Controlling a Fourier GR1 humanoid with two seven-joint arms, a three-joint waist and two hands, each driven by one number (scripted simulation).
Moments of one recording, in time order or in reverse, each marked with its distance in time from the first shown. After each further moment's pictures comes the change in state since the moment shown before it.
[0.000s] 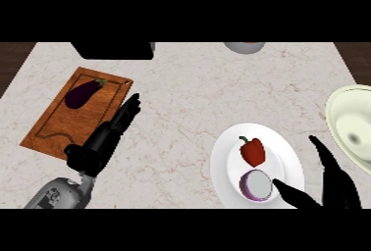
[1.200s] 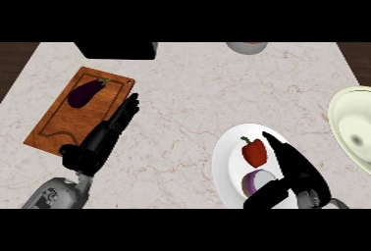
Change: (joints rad) left arm 0.009 -0.006 0.032 -0.004 -0.012 -0.049 0.000; right arm -0.354 0.048 0.110 -0.018 -0.341 0.600 0.633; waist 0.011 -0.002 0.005
